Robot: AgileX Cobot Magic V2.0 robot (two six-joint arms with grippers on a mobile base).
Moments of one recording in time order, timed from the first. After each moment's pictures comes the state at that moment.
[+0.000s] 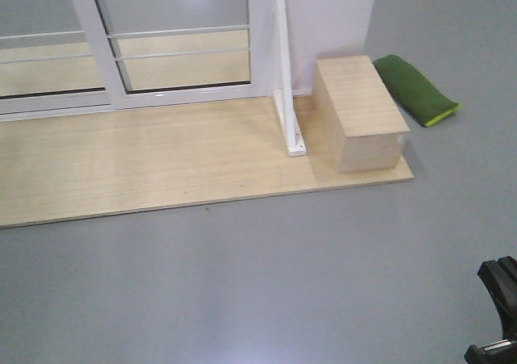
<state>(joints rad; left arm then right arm) -0.05 -0.01 0.03 -0.24 0.10 0.23 0.21 -0.01 0.03 0.02 0.27 -0.02</state>
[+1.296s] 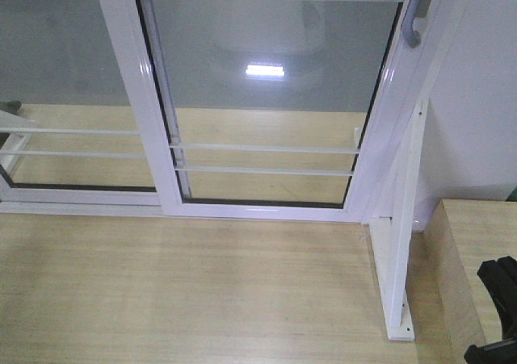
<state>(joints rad) -0.05 -0.01 0.03 -0.24 0.10 0.23 0.21 -0.01 0.03 0.02 0.27 -0.02</state>
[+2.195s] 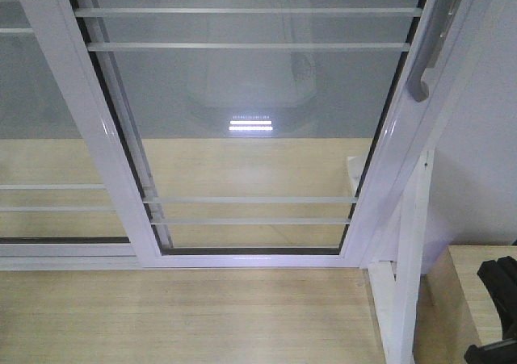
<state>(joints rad) -0.05 -0.01 0.03 -0.24 0.10 0.23 0.21 -0.01 0.03 0.02 0.27 -0.02</state>
